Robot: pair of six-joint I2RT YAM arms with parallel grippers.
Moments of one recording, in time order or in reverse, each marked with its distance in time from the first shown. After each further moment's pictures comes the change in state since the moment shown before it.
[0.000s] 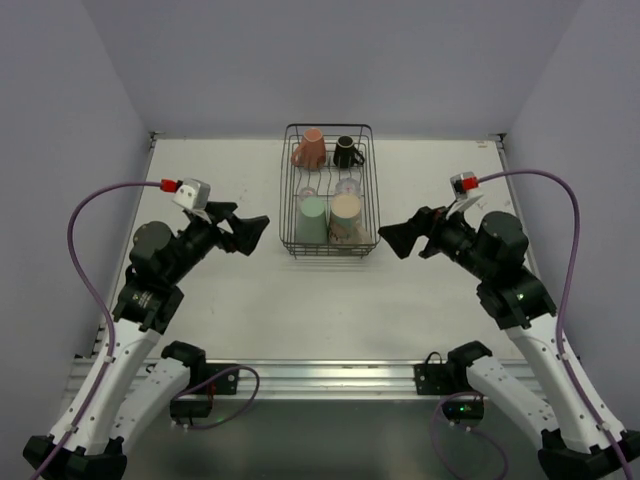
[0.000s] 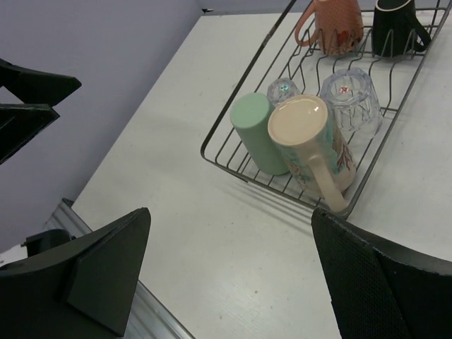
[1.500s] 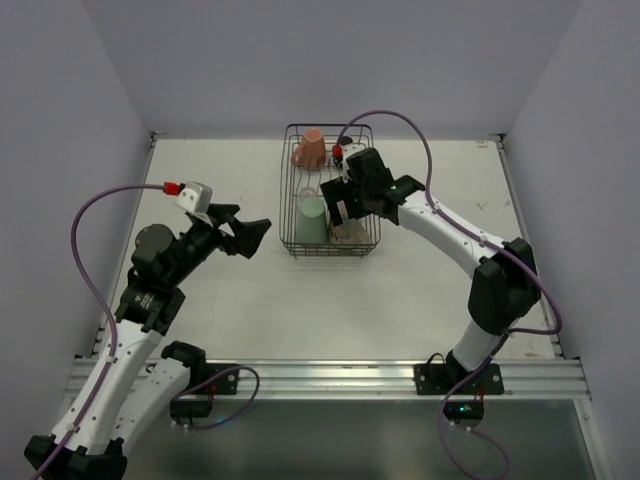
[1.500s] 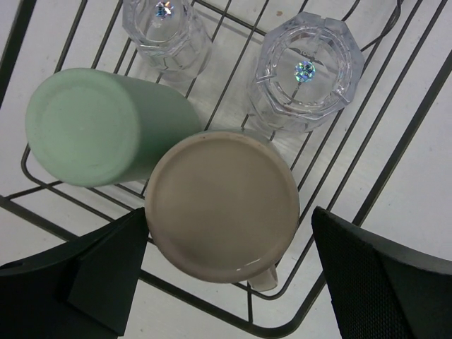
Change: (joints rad) left arm 0.000 -0.009 -0.034 0.034 0.028 -0.001; right arm 0.232 0.976 0.537 -0.191 0.391 -0.314
